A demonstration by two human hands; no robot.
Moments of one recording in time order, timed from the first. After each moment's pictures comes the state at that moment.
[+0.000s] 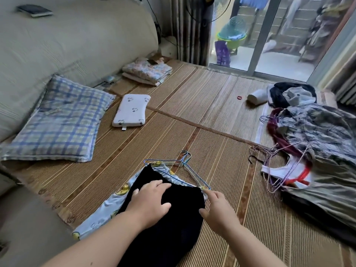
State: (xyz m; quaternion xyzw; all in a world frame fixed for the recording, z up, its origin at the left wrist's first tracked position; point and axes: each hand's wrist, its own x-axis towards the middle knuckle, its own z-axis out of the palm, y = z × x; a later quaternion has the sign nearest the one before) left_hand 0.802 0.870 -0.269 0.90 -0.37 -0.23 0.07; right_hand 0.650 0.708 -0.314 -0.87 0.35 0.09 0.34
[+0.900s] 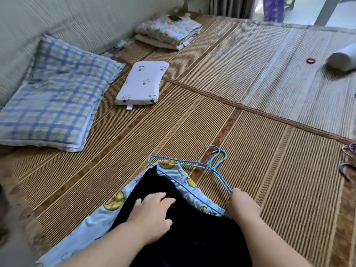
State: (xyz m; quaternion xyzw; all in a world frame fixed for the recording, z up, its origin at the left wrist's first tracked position) left_hand 0.949 0.809 -0.517 0.90 -0.31 -0.29 -0.07; right_hand 0.851 0.579 -0.606 -0.84 0.43 0.22 0.25
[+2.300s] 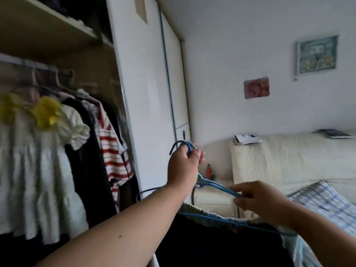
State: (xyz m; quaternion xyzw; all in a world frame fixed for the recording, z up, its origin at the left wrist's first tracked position) left_hand 0.706 1.328 0.140 0.75 0.06 0.43 0.50; right_hand 0.789 1.155 0.086 -0.83 -0.43 0.03 0.36
